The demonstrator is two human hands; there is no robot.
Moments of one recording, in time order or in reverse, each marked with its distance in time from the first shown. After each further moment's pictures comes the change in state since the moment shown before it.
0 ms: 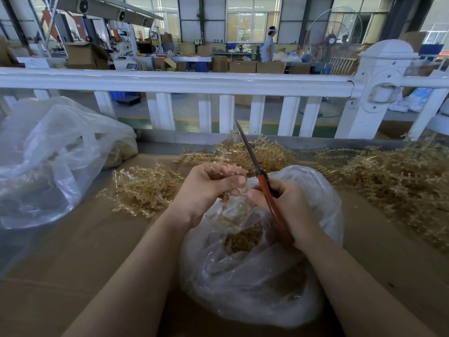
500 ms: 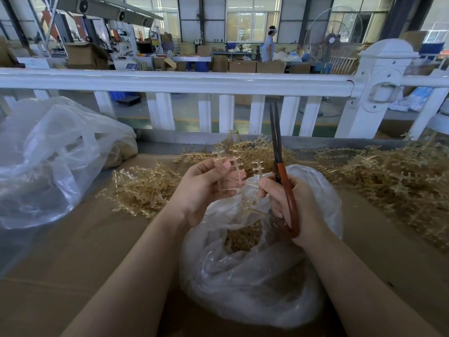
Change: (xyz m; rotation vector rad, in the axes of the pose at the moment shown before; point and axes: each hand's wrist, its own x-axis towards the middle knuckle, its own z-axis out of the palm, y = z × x) left_hand 0.002 0.003 -0.001 -0.302 0.017 -0.114; right_hand 0.000 -0.011 -0.008 0.304 -0.009 0.042
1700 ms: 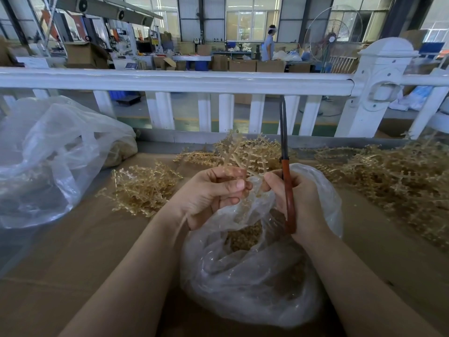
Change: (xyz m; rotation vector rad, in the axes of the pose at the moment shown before) left_hand -0.003 -0.001 -0.001 -0.018 -0.188 -0.158; right_hand 0.005 0.010 -0.003 0.011 0.134 -0.082
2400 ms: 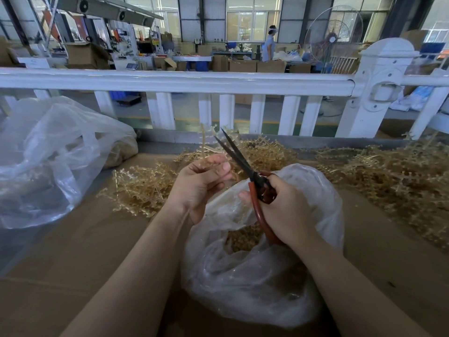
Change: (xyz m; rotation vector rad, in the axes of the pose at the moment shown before) left_hand 0.006 0.001 -0.003 -0.096 0.331 0.144; right_hand -0.011 0.008 0.009 -0.677 -0.043 -0.255
